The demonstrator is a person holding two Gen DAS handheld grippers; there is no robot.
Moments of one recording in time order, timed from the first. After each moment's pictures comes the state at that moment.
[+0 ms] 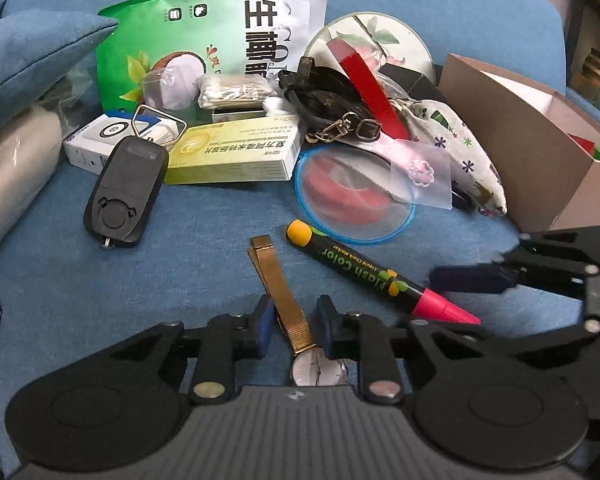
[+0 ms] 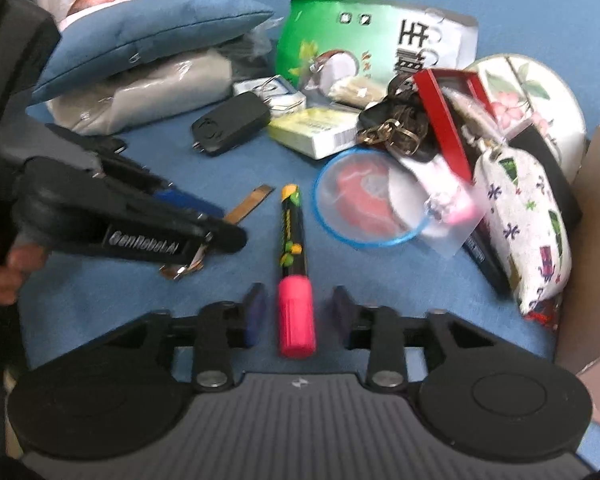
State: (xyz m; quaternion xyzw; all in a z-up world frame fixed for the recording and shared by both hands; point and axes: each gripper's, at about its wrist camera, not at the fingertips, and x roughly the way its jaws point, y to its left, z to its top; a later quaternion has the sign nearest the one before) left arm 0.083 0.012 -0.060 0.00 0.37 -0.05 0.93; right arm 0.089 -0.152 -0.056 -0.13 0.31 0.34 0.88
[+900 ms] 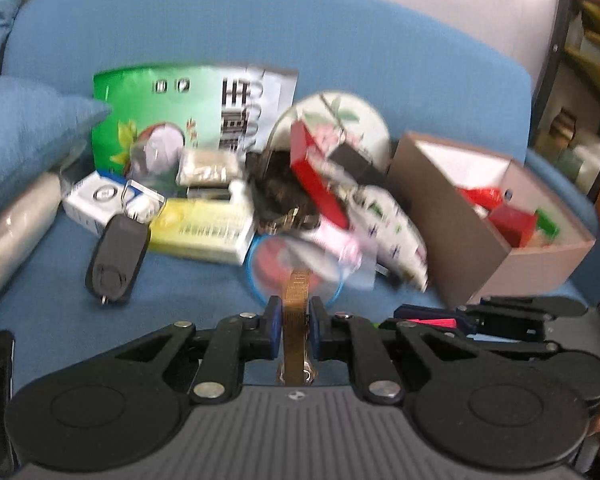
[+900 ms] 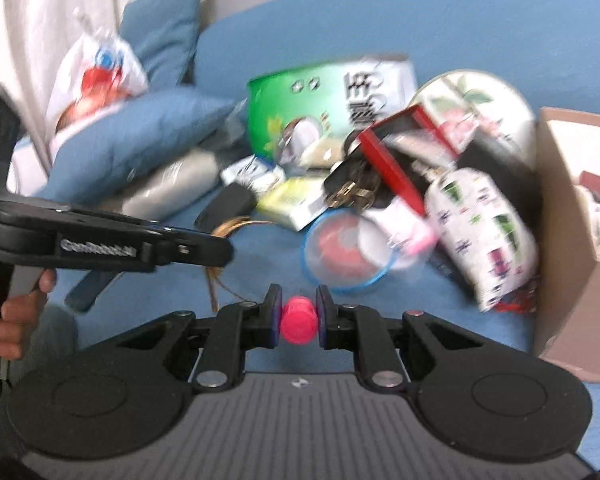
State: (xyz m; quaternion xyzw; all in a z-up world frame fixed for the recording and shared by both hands) left arm 0.061 -0.002 0.020 -0.05 0.32 -0.09 0.94; right arm 0.085 -0.208 -0.006 0.03 0.29 0.34 0.90
